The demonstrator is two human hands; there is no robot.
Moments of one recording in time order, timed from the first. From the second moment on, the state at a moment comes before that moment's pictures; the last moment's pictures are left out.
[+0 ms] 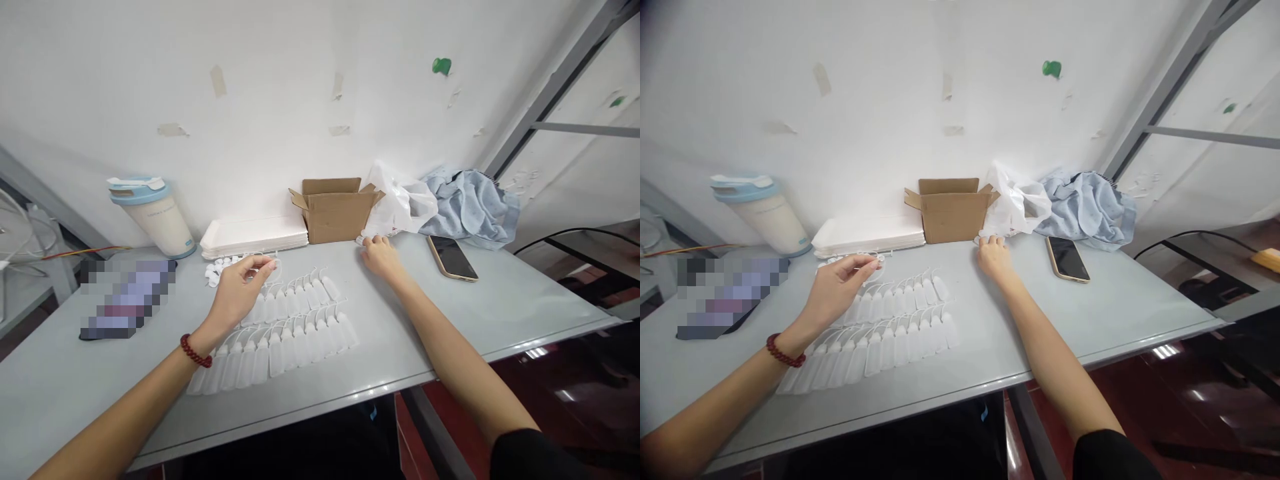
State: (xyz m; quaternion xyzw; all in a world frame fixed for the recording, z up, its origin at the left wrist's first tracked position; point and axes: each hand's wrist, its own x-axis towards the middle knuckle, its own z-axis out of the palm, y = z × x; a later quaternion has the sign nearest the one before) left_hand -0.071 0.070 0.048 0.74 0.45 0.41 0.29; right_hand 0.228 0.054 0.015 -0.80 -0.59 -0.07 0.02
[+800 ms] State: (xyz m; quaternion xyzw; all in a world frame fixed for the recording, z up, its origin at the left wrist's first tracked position) left_hand -0.074 0.060 0.049 0.75 0.44 0.40 0.30; right_hand 0.228 0.059 0.007 -0.80 -0.59 -0.02 0.12
